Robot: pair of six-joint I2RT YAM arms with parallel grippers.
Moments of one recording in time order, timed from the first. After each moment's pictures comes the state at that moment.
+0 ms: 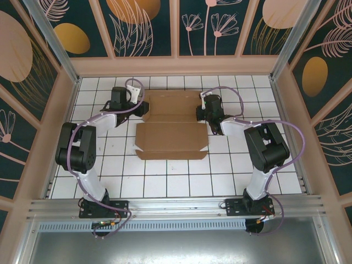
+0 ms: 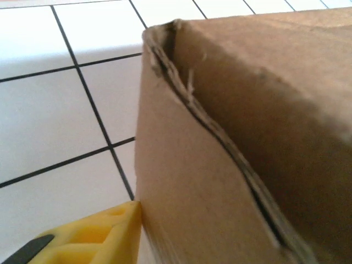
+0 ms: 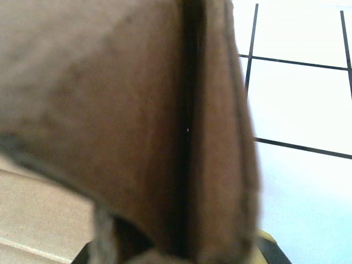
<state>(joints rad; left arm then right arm) -0.19 1.81 1.09 0.08 0.39 -0.04 0.45 1.80 1.00 0.21 0.10 0.13</state>
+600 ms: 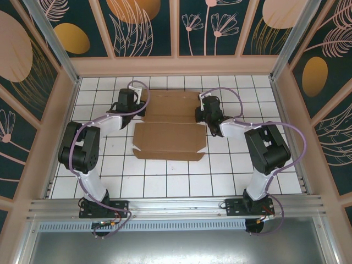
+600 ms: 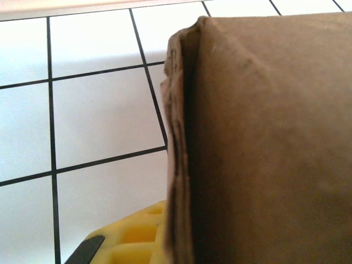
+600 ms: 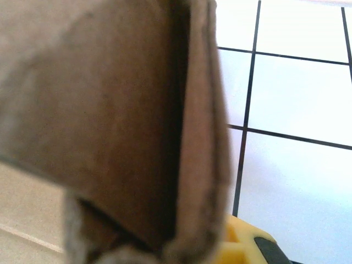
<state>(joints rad) -0.27 1.82 1.07 0.12 0.04 -0.11 0.48 1.78 0.98 0.19 0.14 0.15</state>
